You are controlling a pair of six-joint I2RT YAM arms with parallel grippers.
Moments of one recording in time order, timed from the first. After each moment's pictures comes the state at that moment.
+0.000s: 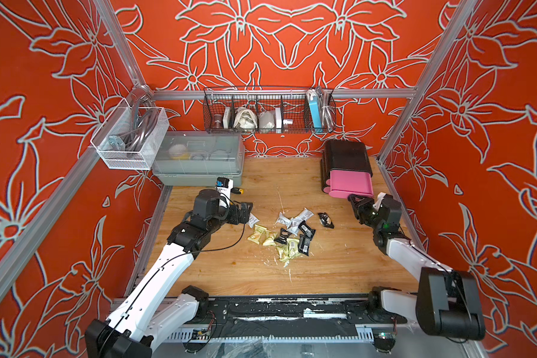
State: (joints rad) left arm -0.31 0.94 0.87 -0.44 0.12 -0.27; right arm -0.06 1.17 0.46 0.35 -0.33 1.17
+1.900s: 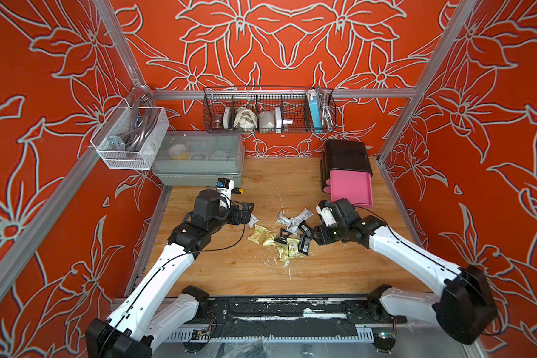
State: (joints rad) left arm -0.31 0.94 0.85 -0.42 0.15 -0.29; right arm 0.57 1.25 0.83 -0.63 -0.10 0.22
